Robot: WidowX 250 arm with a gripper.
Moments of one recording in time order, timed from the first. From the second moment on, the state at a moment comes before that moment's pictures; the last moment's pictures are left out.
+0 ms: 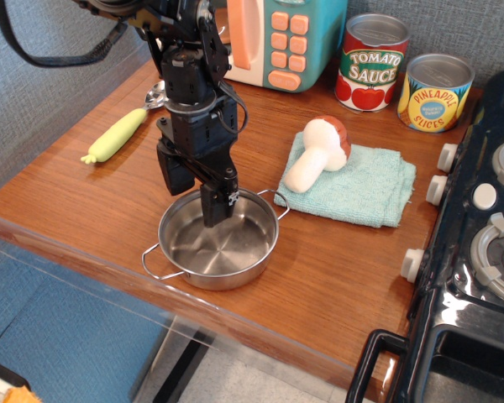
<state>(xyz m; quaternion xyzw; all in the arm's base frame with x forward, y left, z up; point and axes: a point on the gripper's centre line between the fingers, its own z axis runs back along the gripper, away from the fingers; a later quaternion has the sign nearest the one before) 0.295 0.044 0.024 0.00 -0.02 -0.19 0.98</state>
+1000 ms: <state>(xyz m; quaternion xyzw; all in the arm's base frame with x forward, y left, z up) 0.291 0.041 0.032 0.00 -0.04 -0.21 0.98</state>
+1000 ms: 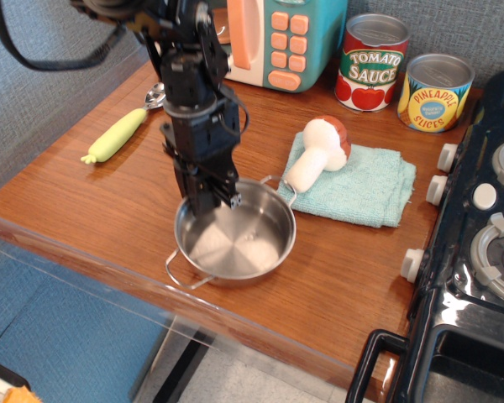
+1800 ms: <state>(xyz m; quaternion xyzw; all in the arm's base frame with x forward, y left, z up) 0.376 0.135 0.054 0.00 -0.07 -0.09 0.99</state>
